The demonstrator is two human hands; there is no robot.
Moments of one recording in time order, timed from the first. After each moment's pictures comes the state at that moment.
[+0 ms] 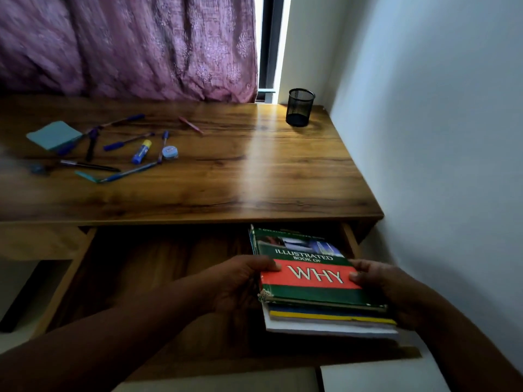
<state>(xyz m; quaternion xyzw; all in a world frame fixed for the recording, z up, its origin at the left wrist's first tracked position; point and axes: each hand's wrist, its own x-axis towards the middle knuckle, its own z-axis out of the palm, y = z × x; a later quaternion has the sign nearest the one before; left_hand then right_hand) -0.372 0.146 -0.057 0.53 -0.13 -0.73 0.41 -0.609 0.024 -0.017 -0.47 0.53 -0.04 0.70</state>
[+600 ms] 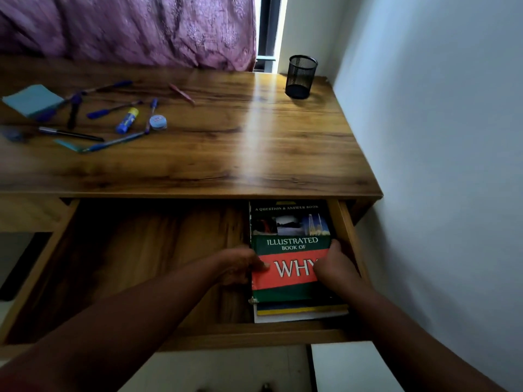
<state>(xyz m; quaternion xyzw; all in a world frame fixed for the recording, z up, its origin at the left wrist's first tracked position) -0.374 0.109 -0.148 0.60 -0.14 -0.73 0.31 -0.560 0.024 -0.107 -0.67 0.63 0.02 0.39</state>
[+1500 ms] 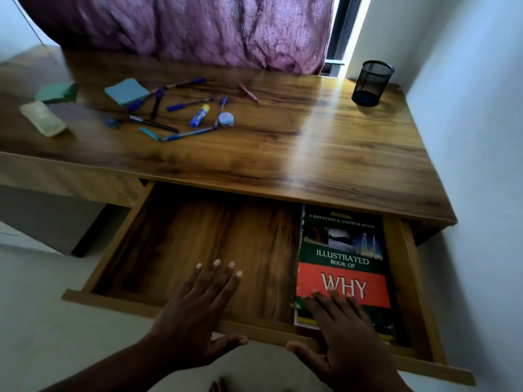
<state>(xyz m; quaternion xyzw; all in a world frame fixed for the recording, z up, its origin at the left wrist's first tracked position) -0.353 0.310 -0.116 0.78 -0.62 -0.09 -0.01 -0.575 0.127 -0.117 -0.97 0.23 0.04 0.10</state>
